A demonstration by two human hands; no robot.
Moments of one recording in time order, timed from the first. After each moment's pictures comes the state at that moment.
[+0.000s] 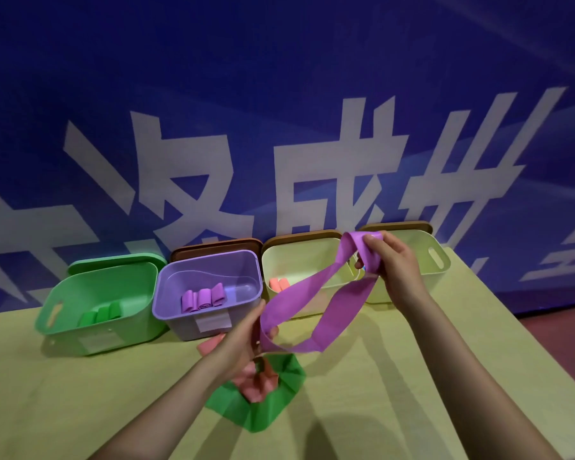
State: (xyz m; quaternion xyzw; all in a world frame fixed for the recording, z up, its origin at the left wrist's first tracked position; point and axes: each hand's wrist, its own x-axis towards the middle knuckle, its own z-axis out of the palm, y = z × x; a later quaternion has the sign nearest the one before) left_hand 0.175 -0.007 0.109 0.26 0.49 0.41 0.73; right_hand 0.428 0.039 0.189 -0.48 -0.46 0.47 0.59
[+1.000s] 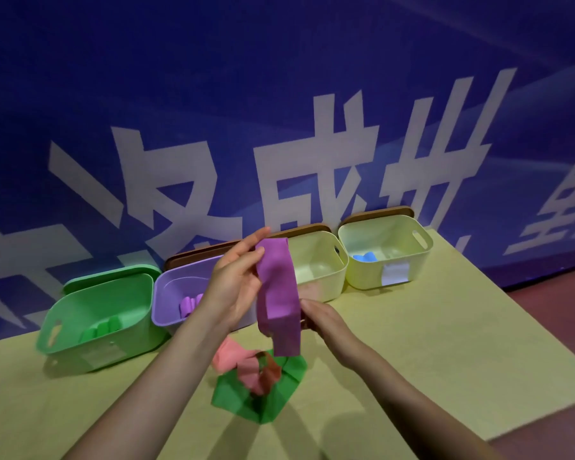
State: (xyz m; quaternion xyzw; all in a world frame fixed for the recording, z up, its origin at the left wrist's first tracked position) left_hand 0.194 -0.008 0.226 0.34 0.36 0.56 0.67; right_hand 0.349 -0.036 0.117 -0.42 -0.54 0.58 0.43
